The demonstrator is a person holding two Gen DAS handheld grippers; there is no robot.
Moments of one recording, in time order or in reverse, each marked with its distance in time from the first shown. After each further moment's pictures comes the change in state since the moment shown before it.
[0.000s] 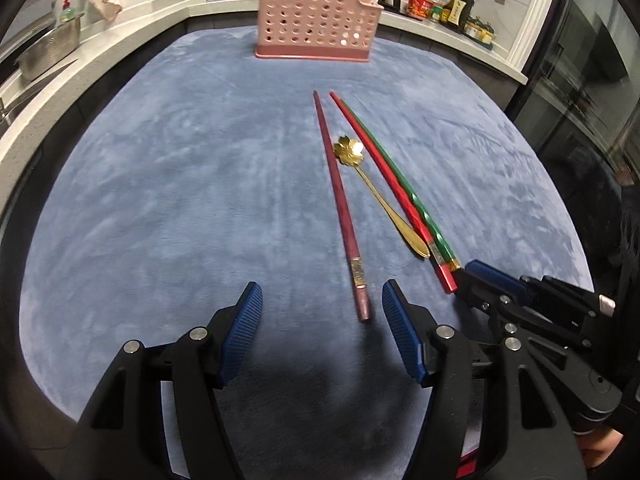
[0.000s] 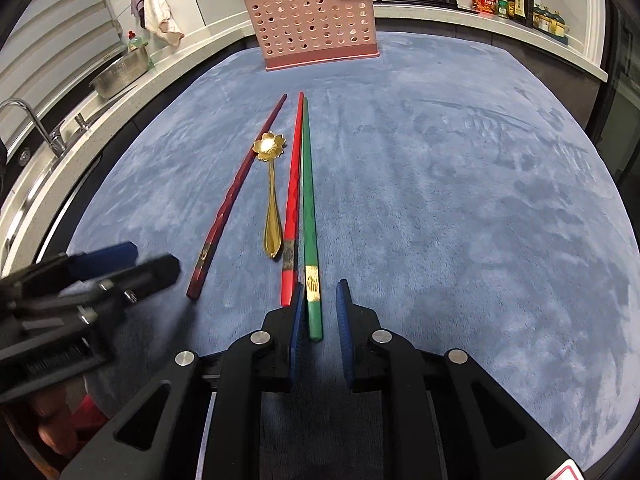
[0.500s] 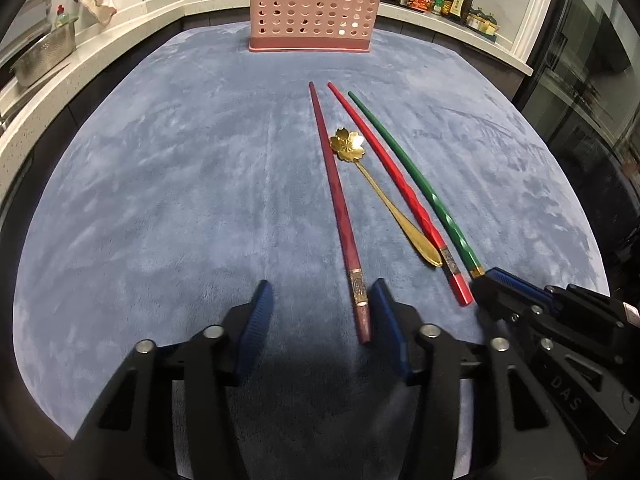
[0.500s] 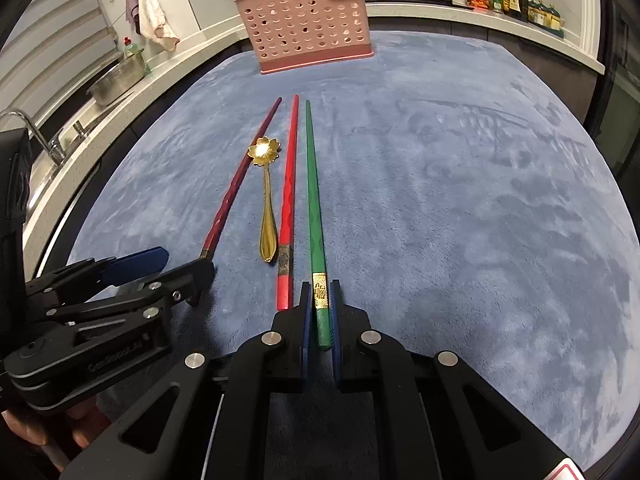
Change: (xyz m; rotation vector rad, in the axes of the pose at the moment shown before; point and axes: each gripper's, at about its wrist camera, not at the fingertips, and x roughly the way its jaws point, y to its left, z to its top) left arm 0.020 -0.006 0.005 0.021 0.001 0.029; right arm -0.001 -0.003 0.001 0.028 0.002 0.007
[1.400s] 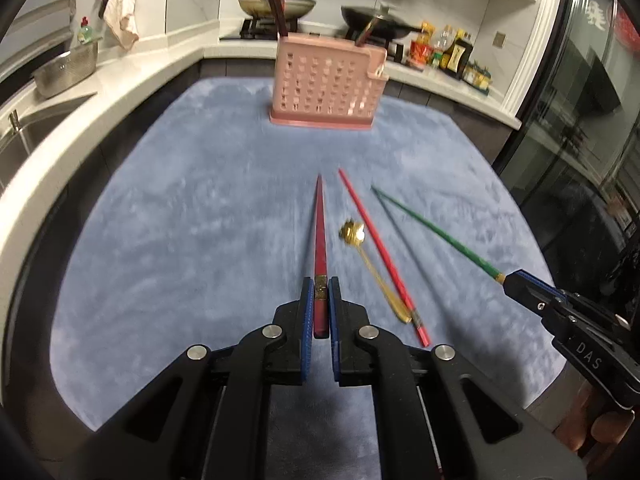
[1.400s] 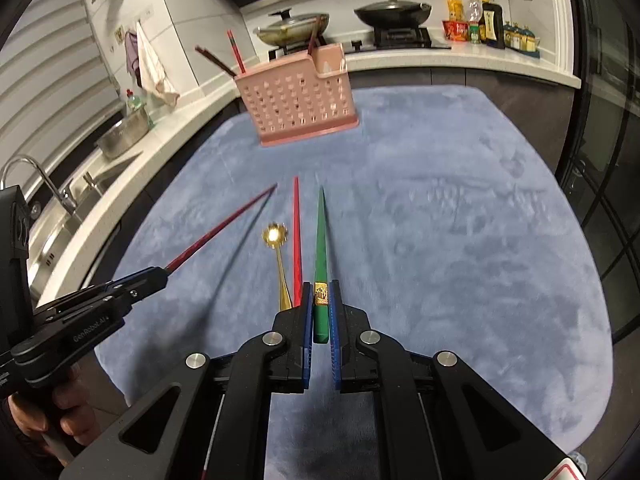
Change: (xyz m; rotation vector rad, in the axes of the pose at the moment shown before) left arm -0.082 0.024 0.032 -0.067 -0.156 -0.047; right arm -0.076 -0.002 0.032 0.061 -0.161 0.004
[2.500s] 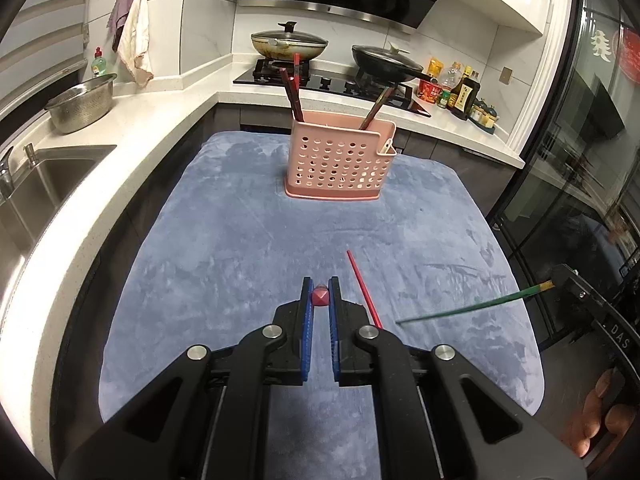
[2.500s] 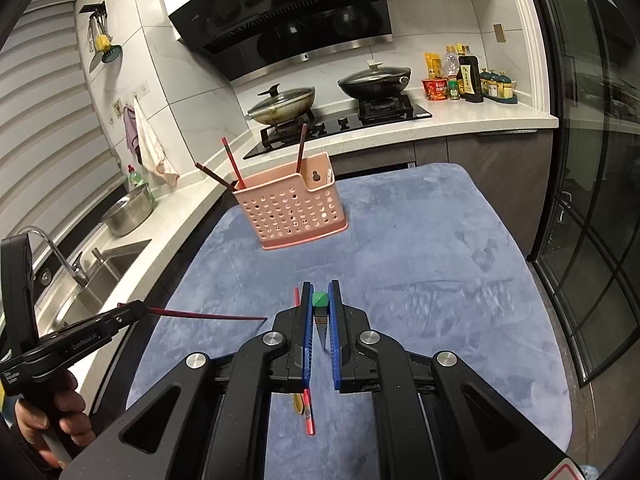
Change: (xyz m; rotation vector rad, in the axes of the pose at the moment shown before) left arm -0.048 0.006 0.074 -0.022 -0.077 0.035; right arm -0.067 -0.011 0.074 0.070 -0.212 0.002
